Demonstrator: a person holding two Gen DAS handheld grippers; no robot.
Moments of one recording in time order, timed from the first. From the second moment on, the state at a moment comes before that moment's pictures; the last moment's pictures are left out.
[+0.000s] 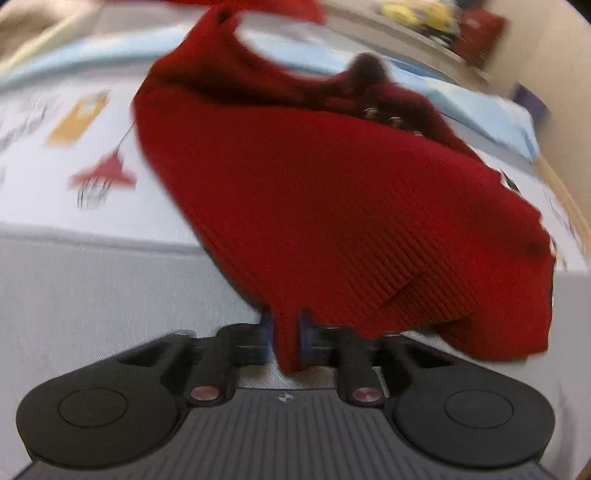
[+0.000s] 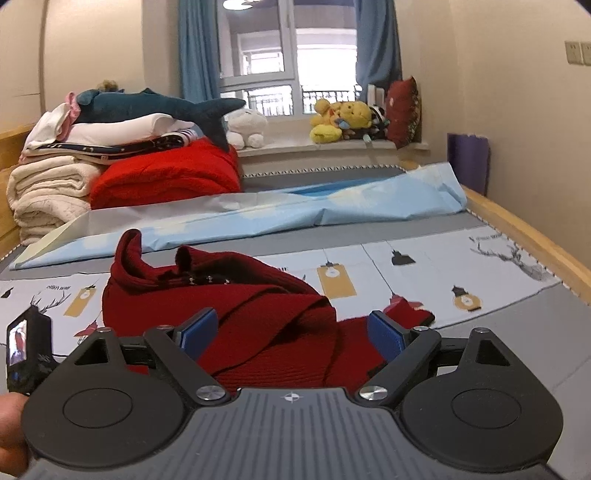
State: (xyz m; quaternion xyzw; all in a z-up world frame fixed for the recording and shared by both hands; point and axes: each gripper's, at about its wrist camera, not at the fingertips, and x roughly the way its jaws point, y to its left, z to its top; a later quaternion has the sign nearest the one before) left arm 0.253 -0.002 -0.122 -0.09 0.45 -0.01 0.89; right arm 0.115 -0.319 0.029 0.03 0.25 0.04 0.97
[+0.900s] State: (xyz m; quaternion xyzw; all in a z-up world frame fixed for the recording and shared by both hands) left arm 0.085 0.281 -0.089 -0.01 0.52 -0.07 0.85; right arm 0.158 -0.296 -0.067 0.14 0.50 0.02 0.86
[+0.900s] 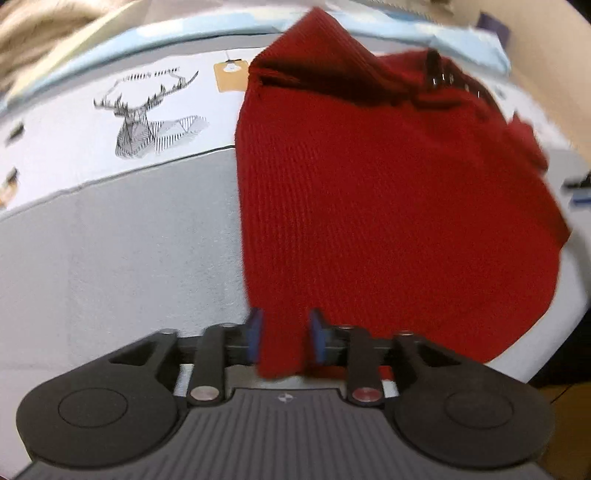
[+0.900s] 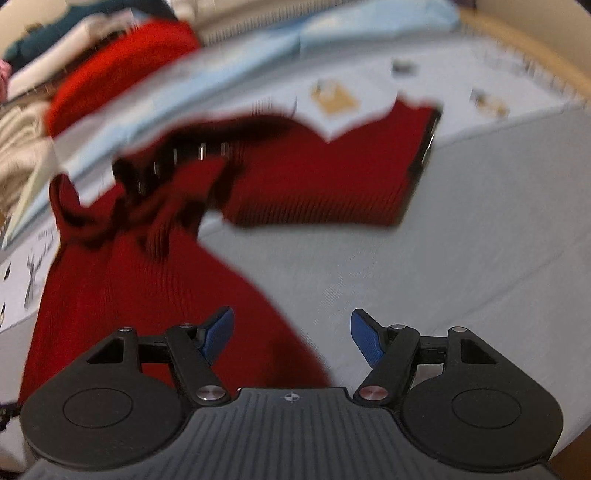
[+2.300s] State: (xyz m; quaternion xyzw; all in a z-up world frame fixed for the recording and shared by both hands) left arm 0.100 0.182 -0.047 0.10 0.55 -0.14 0.81; right arm 0.144 -0.309 -0.076 0.07 0.54 0.05 0.83
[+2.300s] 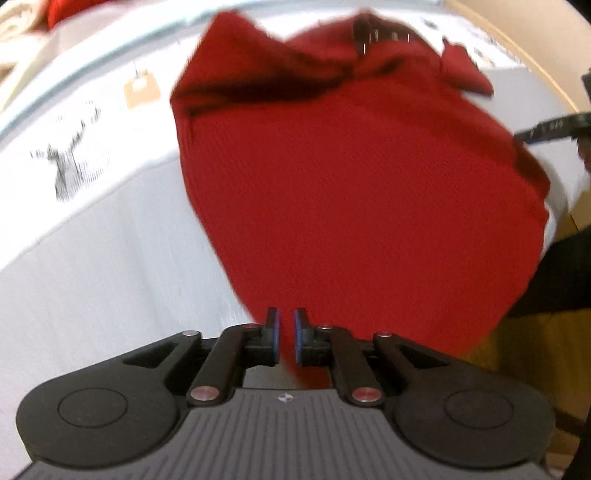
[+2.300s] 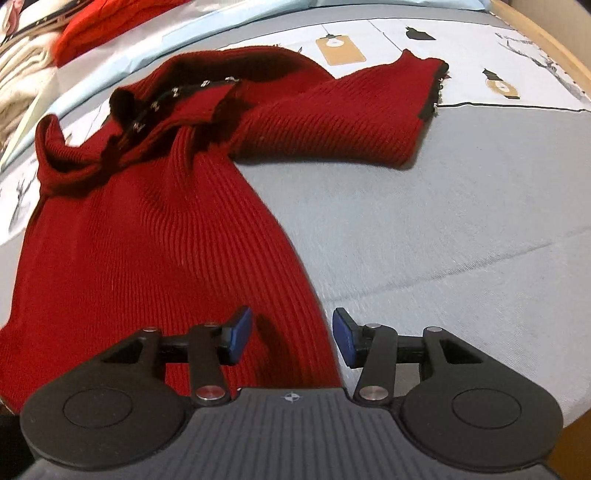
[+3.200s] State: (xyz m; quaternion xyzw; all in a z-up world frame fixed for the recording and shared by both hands) left arm 0.309 0.113 -0.091 -0.13 0.50 -0.08 0.85; right arm 0.211 -0.288 -0.086 0.02 0.52 0.12 0.85
